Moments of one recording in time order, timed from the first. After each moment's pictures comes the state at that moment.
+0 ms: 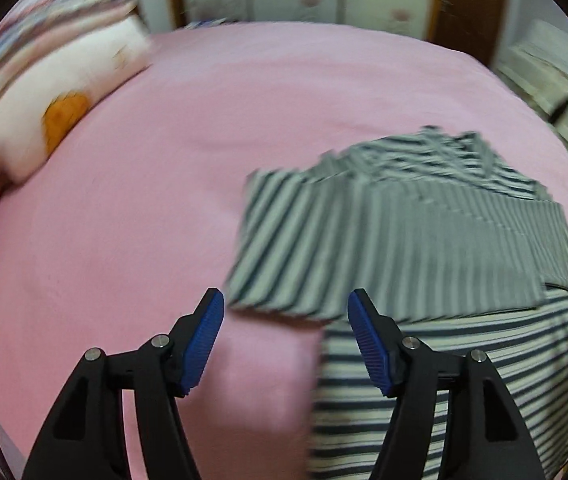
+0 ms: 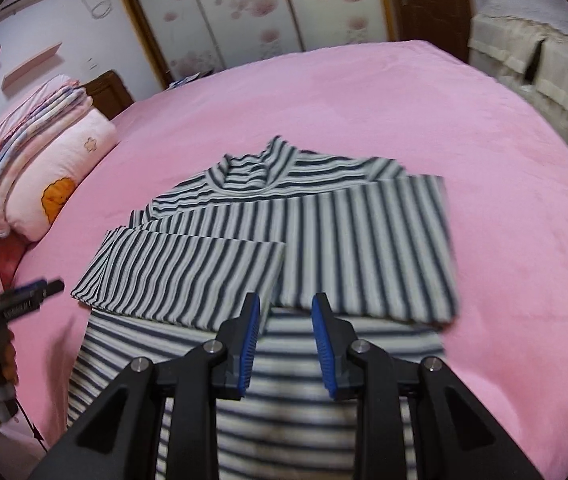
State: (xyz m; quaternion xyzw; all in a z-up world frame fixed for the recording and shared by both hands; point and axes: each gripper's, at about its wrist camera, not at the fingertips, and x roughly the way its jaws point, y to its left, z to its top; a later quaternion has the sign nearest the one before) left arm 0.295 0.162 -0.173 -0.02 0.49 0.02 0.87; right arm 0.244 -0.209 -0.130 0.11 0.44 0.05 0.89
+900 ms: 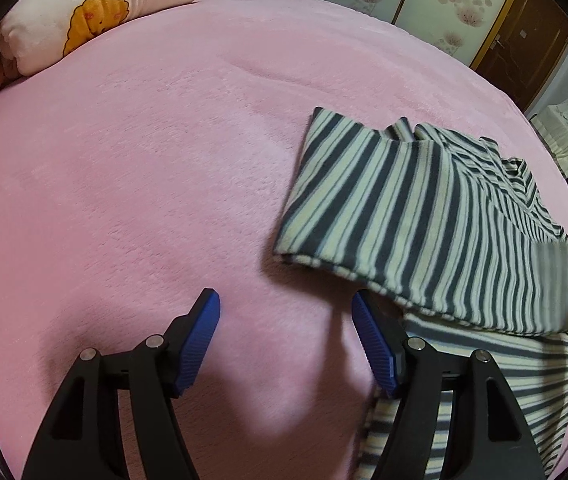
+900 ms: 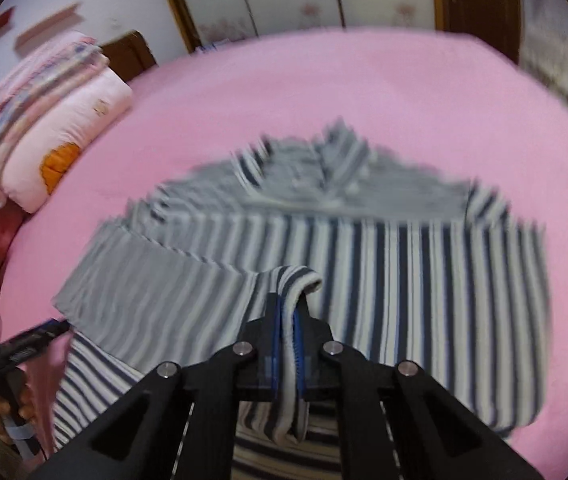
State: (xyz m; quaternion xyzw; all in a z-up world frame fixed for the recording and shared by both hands) left arm 0.308 0.205 -0.246 -0.14 0.50 0.04 0.85; right arm 0.329 -0.154 -0.146 0.06 0.45 0.10 0.88
